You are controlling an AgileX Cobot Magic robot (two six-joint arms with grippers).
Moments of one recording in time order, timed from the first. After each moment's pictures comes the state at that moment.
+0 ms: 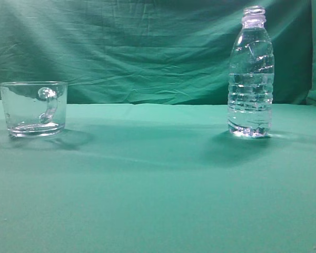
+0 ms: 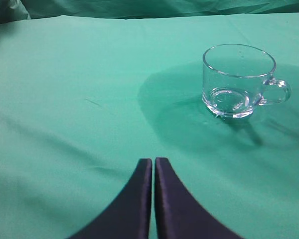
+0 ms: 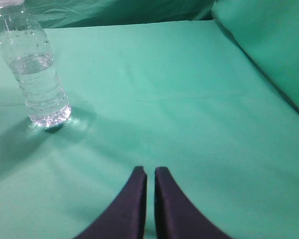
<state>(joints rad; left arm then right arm) 0.01 -0.02 0.02 -0.09 0.35 0.11 0.04 -0.01 0.03 0.02 0.40 0.03</state>
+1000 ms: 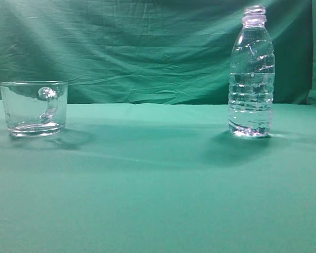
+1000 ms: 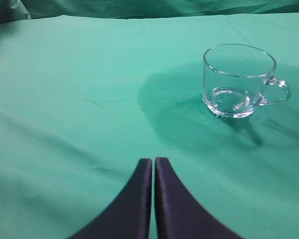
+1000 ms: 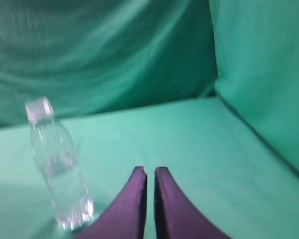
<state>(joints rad) 0.01 -0.02 0.02 -0.09 0.35 0.11 0.04 -0.01 0.03 0.06 0.09 0.10</state>
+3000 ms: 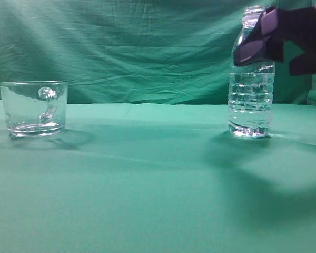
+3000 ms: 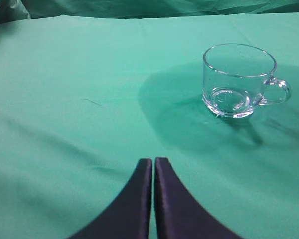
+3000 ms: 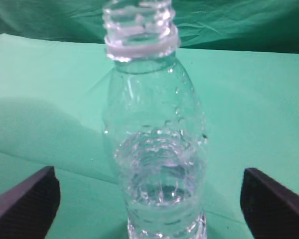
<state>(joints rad) 0.01 -0.02 0.02 -0.09 0.35 0.11 0.31 1.73 -0.39 -0.17 -0.98 0.16</state>
